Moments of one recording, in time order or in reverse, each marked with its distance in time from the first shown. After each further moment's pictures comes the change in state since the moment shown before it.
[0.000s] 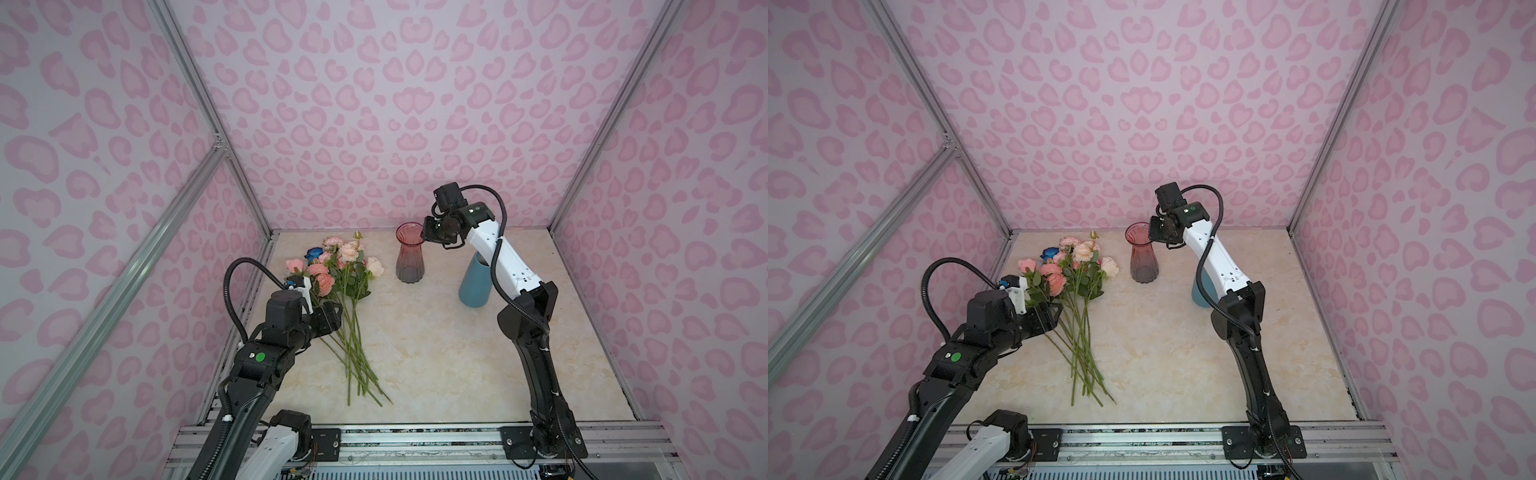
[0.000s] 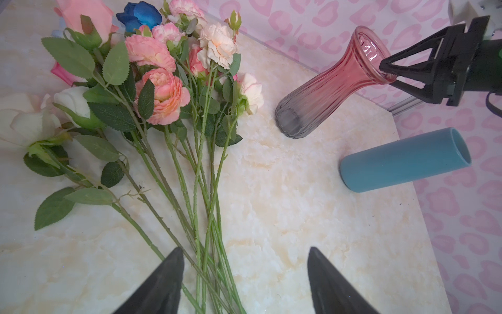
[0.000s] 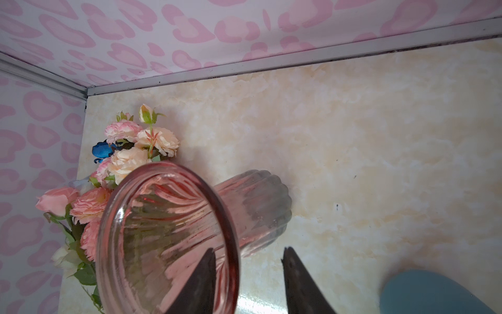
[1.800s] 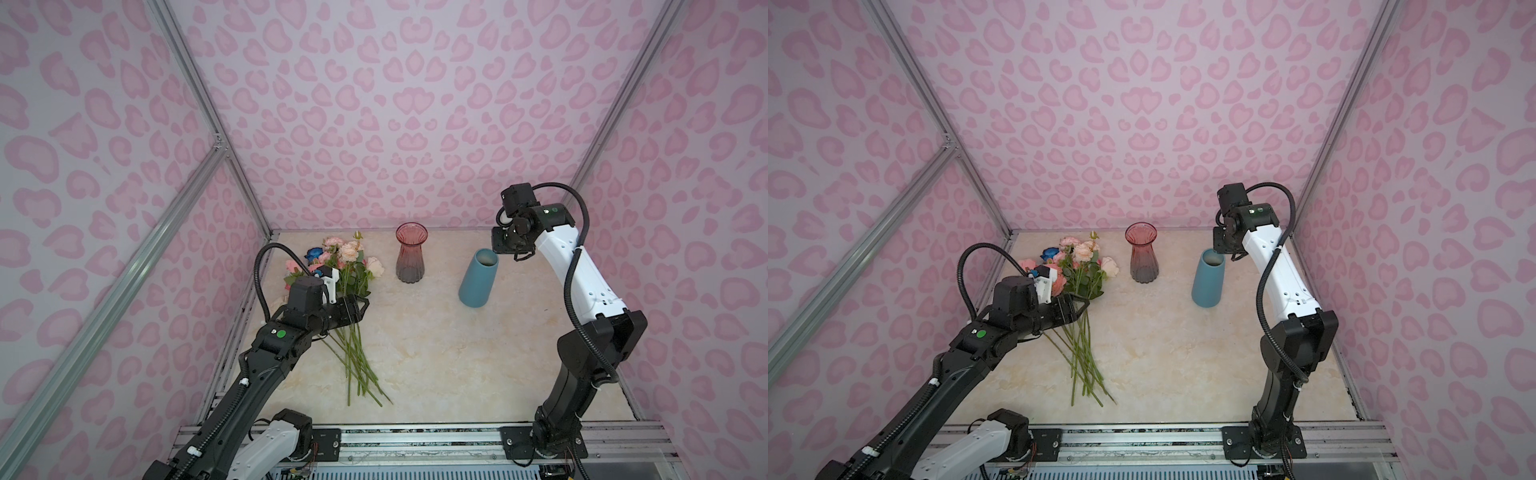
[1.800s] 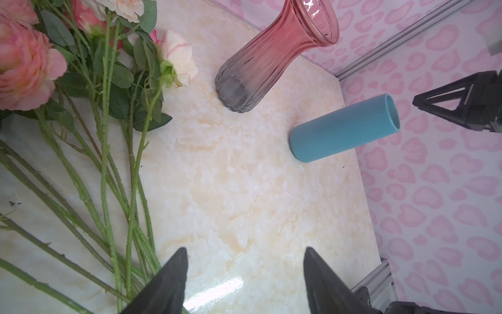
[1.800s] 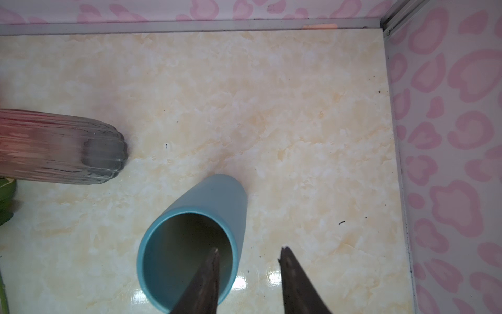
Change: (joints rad) left arm -0.124 0.175 0.029 0.135 0.174 -0.085; right arm -0.237 -0.500 -0.537 -0.147 0.247 -0.282
